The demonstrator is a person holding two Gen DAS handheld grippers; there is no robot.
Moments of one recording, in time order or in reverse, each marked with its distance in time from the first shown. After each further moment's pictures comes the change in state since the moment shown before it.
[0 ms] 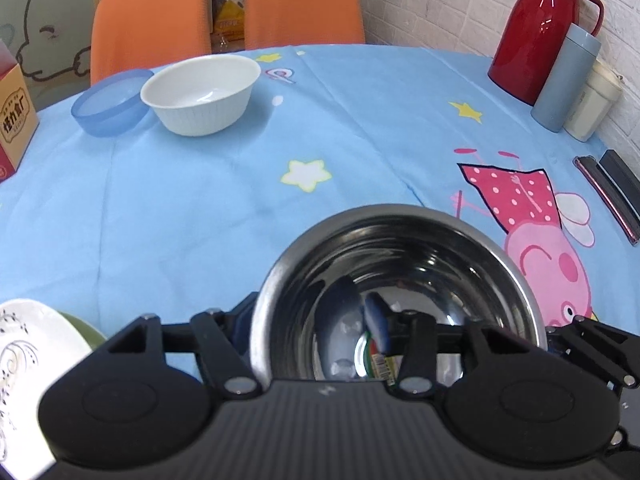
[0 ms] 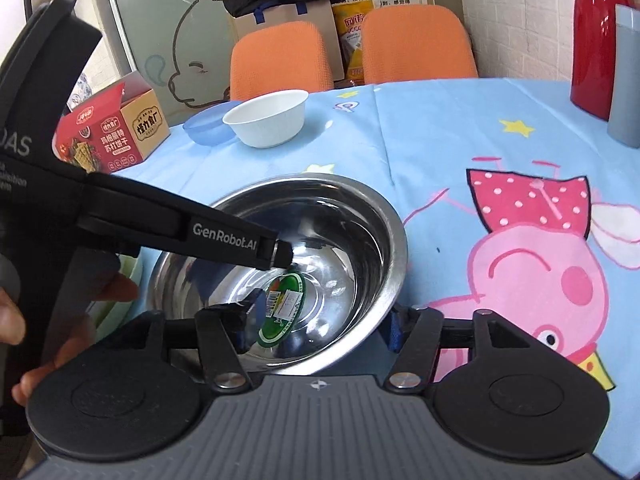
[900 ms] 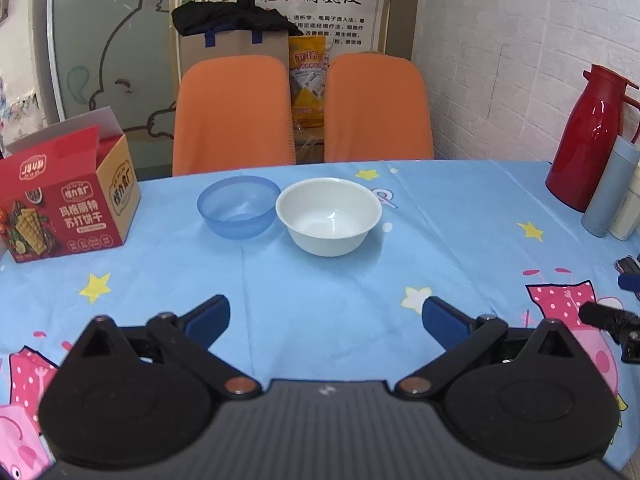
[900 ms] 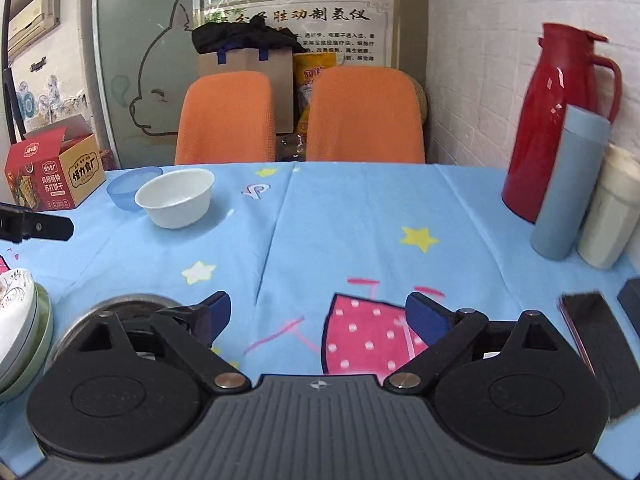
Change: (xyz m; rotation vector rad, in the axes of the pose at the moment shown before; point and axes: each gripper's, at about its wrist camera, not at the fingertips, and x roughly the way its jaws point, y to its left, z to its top) left arm -0.073 0.067 0.034 -0.076 -0.251 0.146; right arm -0.013 -0.060 0.083 -0.147 -0.122 -0.168
